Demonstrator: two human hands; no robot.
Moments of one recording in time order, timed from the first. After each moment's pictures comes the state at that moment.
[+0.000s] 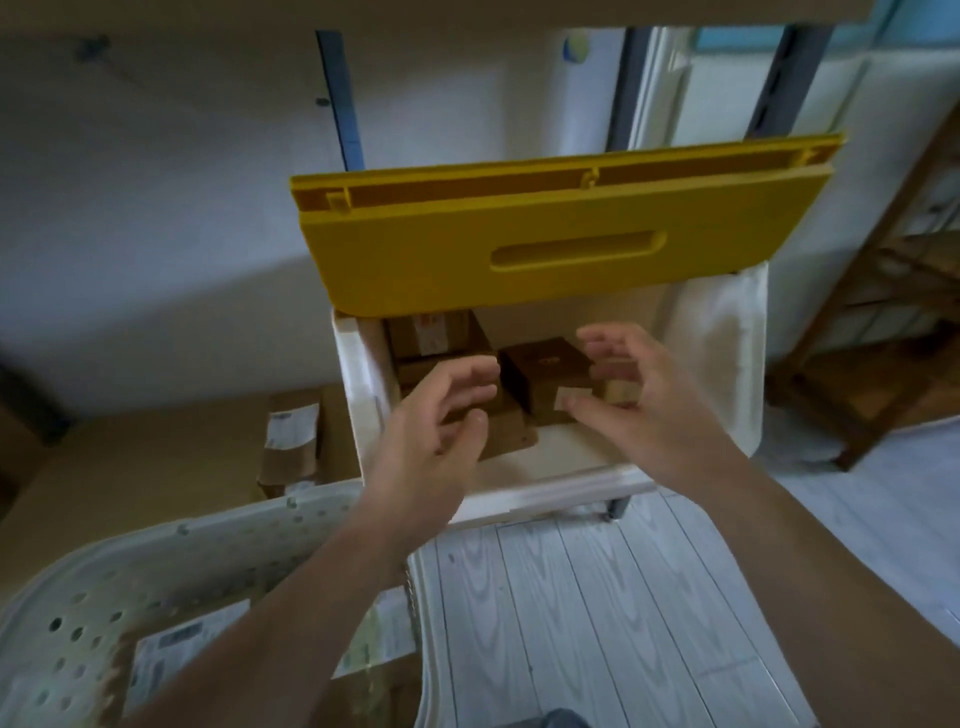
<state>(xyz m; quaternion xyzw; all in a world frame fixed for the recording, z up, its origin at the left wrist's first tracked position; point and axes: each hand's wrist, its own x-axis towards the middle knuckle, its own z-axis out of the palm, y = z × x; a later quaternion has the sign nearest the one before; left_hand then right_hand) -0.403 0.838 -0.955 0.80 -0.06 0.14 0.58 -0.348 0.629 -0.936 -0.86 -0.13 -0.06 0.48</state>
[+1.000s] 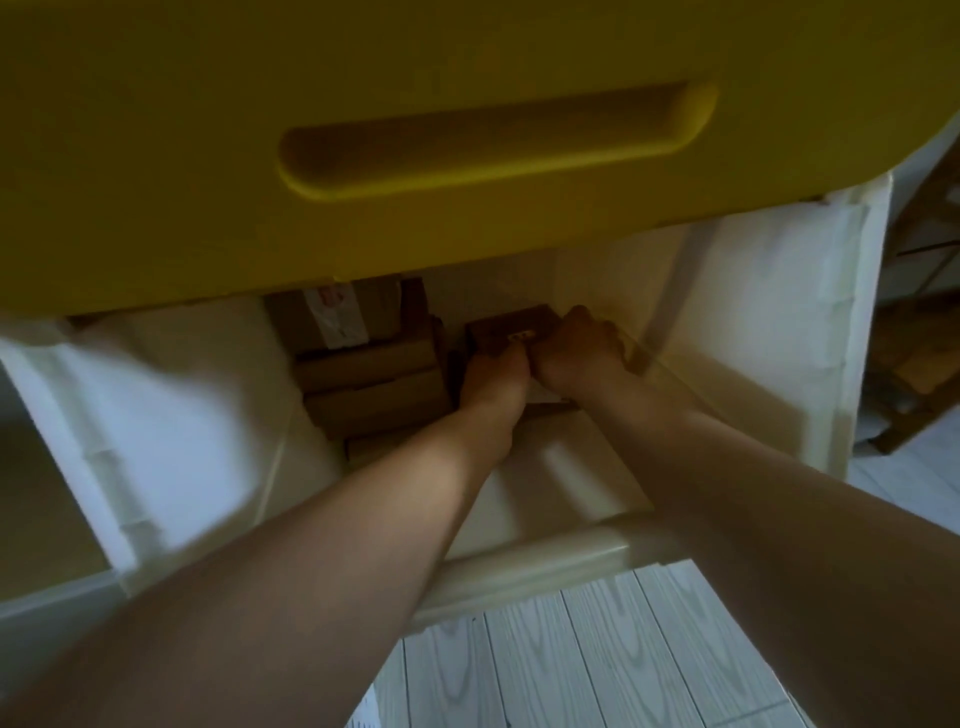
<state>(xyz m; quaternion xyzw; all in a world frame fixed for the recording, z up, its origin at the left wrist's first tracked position) -0.174 0.735 -1.069 0.67 0.27 -0.06 0.69 -0.139 0.651 -1.047 -0.93 0.10 0.05 0.34</state>
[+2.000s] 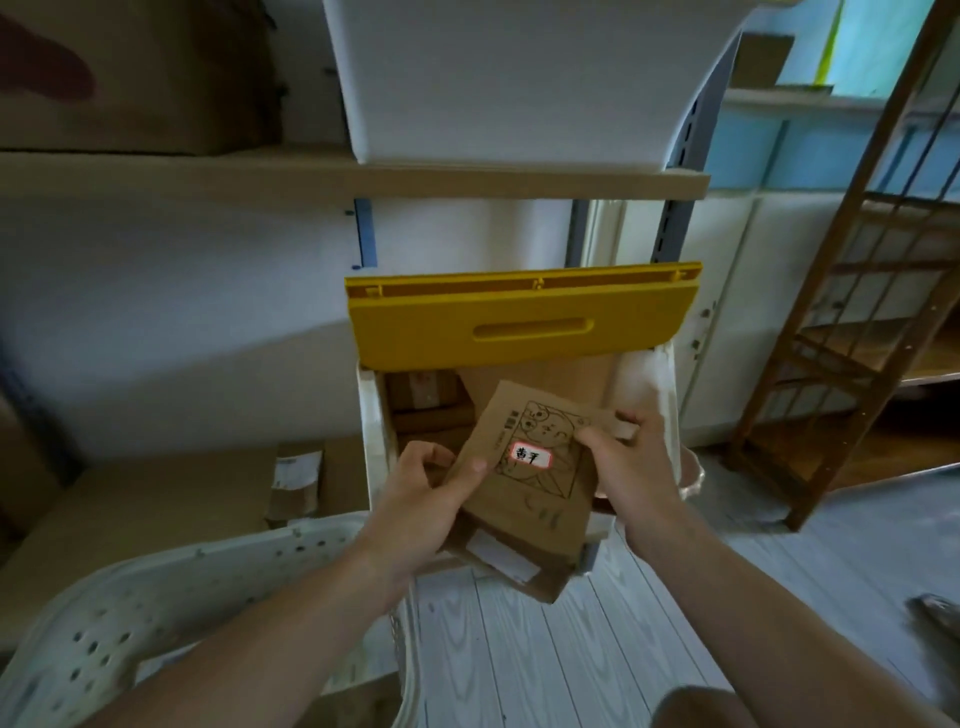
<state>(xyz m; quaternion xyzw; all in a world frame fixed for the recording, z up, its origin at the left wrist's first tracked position) -0.464 0.813 -0.914 0.75 0.12 -0.01 0.65 -0.404 0.620 -0.911 -0.74 0.11 -0.05 0.66</state>
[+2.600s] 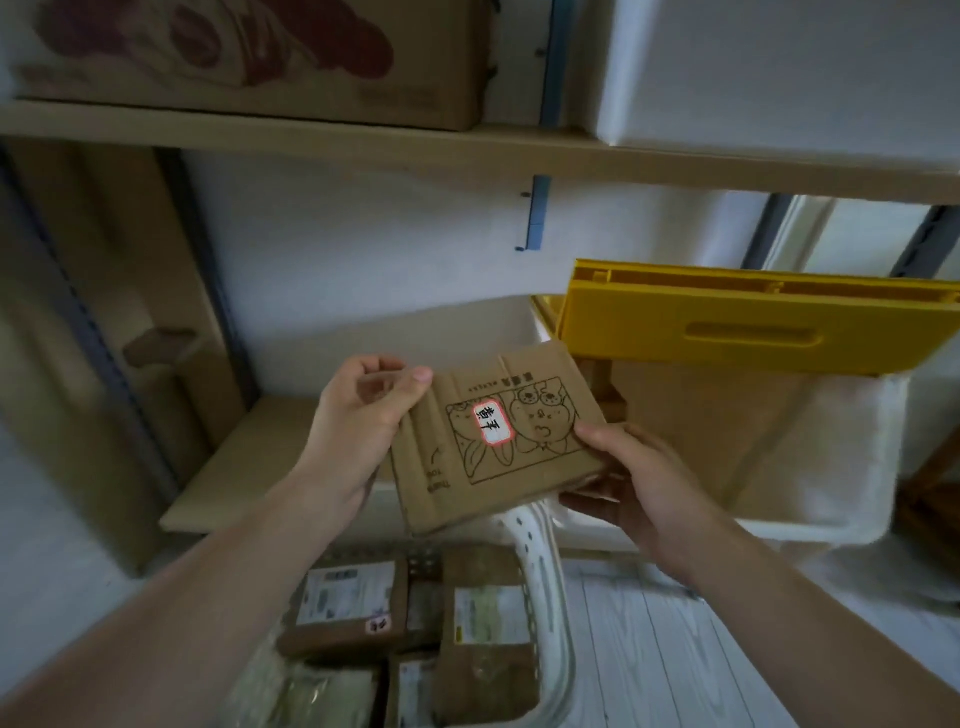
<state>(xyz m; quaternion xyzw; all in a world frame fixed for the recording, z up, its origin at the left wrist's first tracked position) -0.524 0.995 -0.879 0.65 0.18 0.20 0.71 -0.455 0.761 -0.895 -0.63 -0.03 0.21 0.74</state>
